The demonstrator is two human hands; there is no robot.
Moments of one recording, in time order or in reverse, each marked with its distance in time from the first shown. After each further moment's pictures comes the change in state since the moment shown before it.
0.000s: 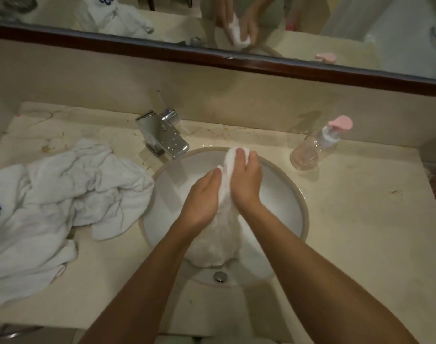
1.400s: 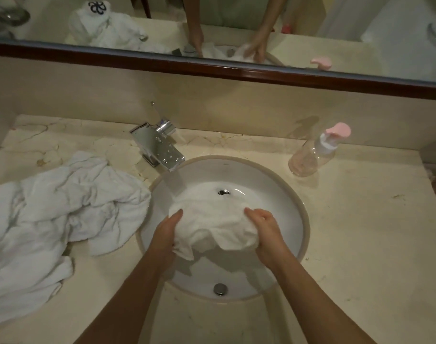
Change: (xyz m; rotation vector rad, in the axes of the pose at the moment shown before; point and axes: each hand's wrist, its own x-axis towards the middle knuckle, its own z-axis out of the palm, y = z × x) left_hand 0.011 -0.109 -0.039 -0.508 0.097 -0.495; right_hand -0.022 0.087 -0.067 0.411 -0.291 0.597
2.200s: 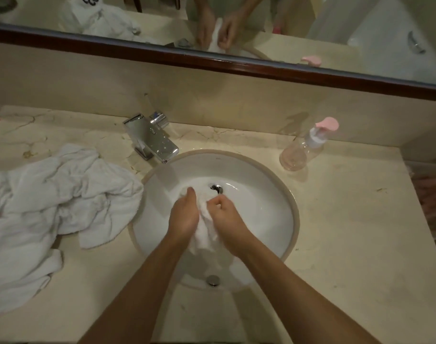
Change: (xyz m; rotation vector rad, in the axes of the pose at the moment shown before) left_hand -0.030 0.028 0.070 0.504 0.156 0.174; right_hand -0.022 -0.006 0.068 -0.487 -0.084 -0.131
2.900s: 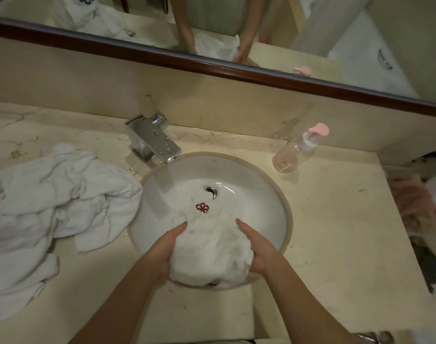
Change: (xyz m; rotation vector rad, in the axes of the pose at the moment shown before) left_hand 0.007 -0.083 -0.040 -0.555 -0.479 -0.478; right_hand -0.017 0.065 -0.052 0.642 -0.033 0.617
